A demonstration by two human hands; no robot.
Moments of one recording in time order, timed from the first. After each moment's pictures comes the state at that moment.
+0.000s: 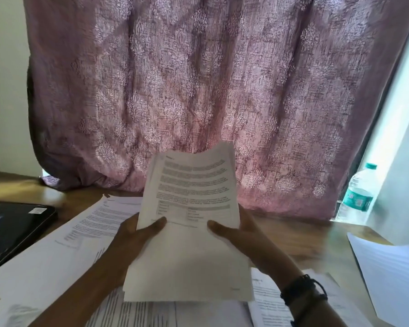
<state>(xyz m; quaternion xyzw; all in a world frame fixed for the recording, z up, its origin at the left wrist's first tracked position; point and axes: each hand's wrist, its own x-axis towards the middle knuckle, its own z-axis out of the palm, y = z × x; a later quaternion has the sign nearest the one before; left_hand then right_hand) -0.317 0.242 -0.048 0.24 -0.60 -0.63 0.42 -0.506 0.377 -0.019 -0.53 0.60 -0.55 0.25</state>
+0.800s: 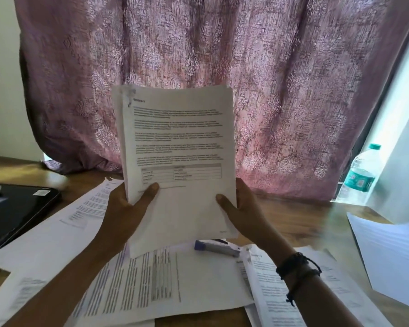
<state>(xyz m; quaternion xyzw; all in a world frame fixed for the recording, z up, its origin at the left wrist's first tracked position) -0.312 0.241 -0.040 0.25 -0.64 -0.48 0.54 -0.519 0.362 -0.036 -0.57 0.64 -0.51 0.05</state>
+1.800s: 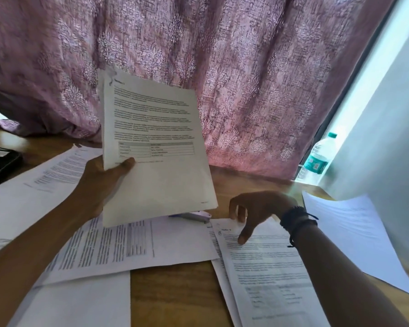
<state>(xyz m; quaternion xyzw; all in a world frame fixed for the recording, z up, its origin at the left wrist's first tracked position) -0.312 0.237 -0.047 0.24 -0.58 -0.61 0.48 -0.555 0.431 0.006 -0.51 0.82 0.14 0.22</state>
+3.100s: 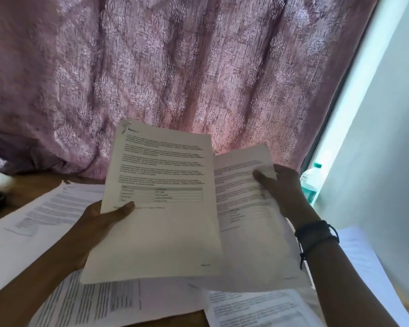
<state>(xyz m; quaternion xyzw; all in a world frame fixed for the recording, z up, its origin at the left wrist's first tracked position) -0.309 0.243 -0.046 0.17 -0.58 -0.71 0.36 -0.585 0.450 0.069 -0.38 0.72 -0.58 -0.05</state>
